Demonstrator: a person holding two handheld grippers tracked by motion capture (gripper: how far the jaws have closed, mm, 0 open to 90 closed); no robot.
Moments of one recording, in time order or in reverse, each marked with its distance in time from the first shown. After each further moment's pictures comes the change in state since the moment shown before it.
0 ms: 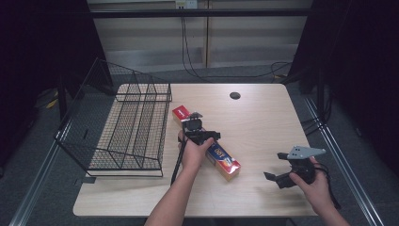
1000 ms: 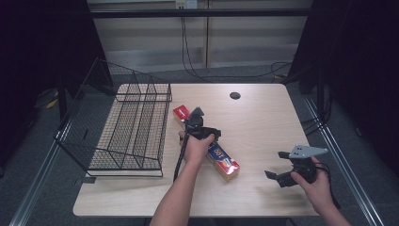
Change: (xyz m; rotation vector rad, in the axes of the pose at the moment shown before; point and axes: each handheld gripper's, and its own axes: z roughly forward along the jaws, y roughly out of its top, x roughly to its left) left arm -0.006 0.017 0.009 0.179 0.059 -0.059; right arm -0.002 0.002 -0.003 -0.018 -0.007 0.000
